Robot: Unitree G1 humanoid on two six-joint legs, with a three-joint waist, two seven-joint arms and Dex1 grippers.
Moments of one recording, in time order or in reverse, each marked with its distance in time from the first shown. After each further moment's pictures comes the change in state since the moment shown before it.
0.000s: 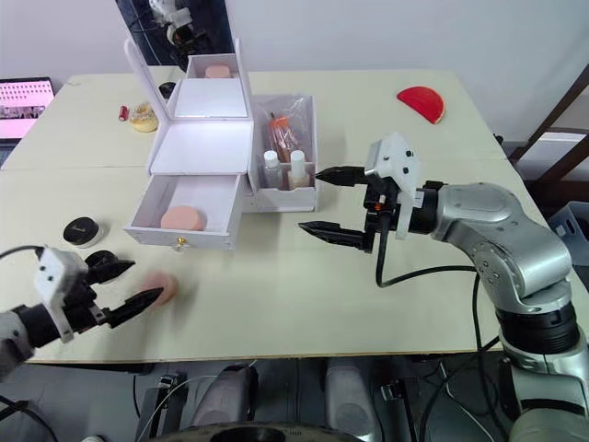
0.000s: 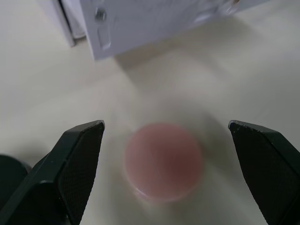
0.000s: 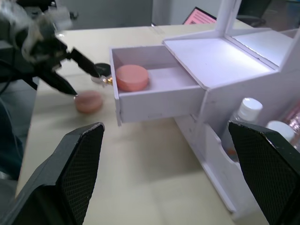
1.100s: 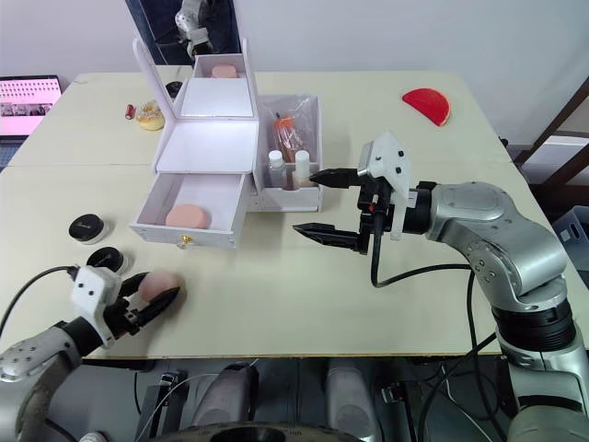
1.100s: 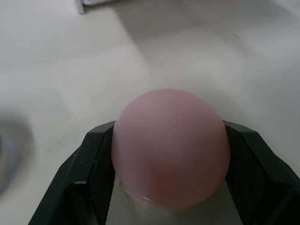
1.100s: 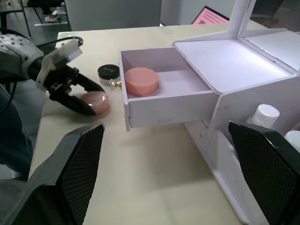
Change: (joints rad) left arm 0.010 -0.060 -0.073 0.059 -0.010 -0.107 0.120; right arm -0.004 -0.001 0.008 -0.007 0.006 0.021 -0.014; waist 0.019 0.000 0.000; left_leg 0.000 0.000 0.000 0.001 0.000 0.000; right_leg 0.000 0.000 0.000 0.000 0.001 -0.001
